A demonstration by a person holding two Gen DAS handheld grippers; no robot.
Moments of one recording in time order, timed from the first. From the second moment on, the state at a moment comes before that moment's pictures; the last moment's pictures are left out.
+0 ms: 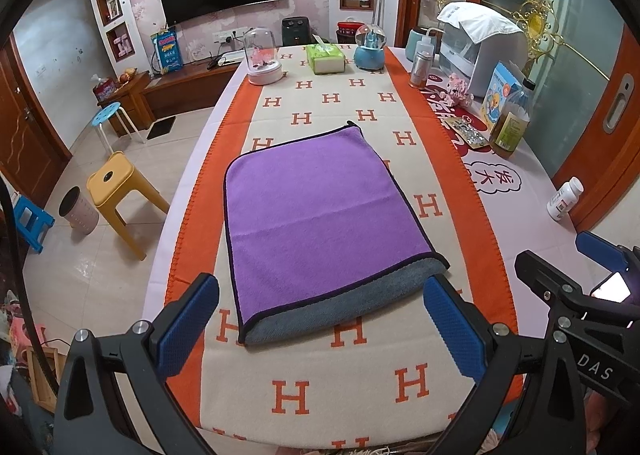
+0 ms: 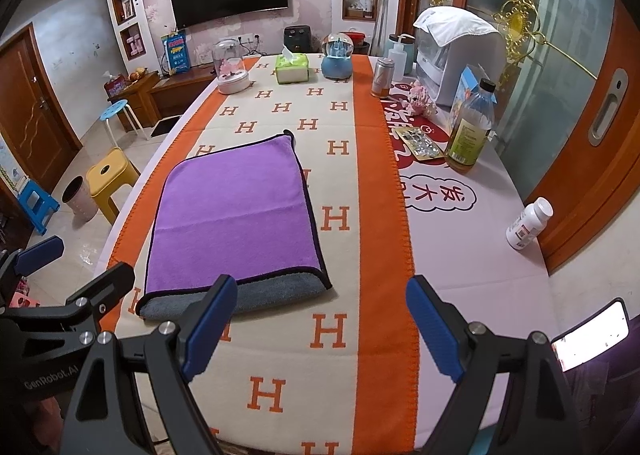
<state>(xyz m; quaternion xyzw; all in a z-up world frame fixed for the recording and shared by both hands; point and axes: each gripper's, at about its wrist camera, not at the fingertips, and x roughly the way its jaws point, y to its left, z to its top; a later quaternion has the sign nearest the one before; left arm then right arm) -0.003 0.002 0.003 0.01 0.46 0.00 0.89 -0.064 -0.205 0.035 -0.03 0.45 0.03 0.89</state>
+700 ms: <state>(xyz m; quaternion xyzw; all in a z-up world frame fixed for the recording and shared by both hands) 0.020 0.029 -0.003 -0.02 0.47 0.03 0.88 -0.029 -0.207 0.033 -0.05 0.46 0.05 0.89</state>
